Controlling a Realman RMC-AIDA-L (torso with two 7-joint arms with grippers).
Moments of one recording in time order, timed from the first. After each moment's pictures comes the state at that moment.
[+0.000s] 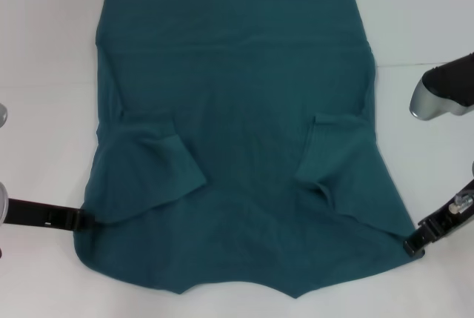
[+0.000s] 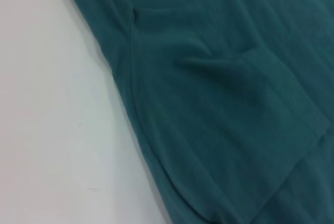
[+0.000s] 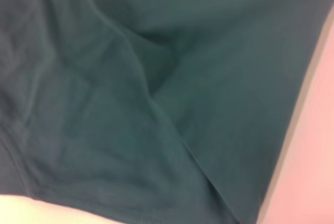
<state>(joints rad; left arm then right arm) -0.51 -2.16 0.91 1.14 2.59 1.34 -2.42 0.59 2.09 -1.21 -1.30 -2.85 -1.67 2.73</state>
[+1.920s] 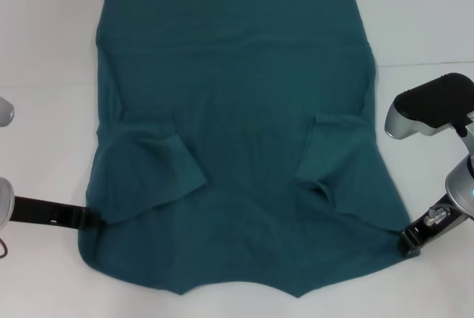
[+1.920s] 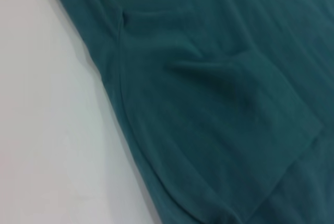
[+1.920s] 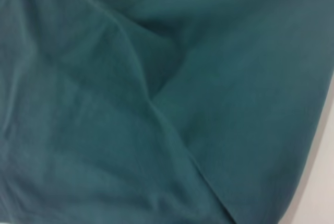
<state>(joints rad) -0.52 -2.16 0.91 1.12 2.59 1.34 -2.41 0.60 2.09 -1.30 -1.16 -2.84 -1.51 2.78</state>
